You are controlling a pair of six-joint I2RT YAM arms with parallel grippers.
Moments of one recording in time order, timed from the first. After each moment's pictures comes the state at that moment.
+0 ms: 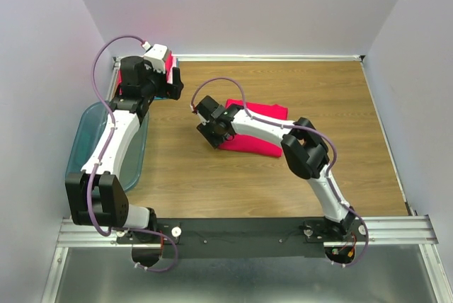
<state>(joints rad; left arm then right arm) -0.06 1.39 1.19 -0.20 0.30 0.07 0.90 2.26 1.82 -0.67 0.09 0.08</state>
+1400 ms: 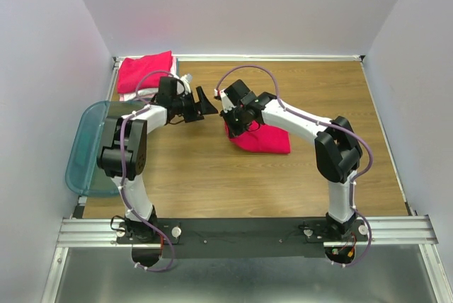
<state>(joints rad) -0.15 1.83 1.11 0.03 0.66 -0.52 0.75 1.98 1.60 -0.64 -0.14 0.09</state>
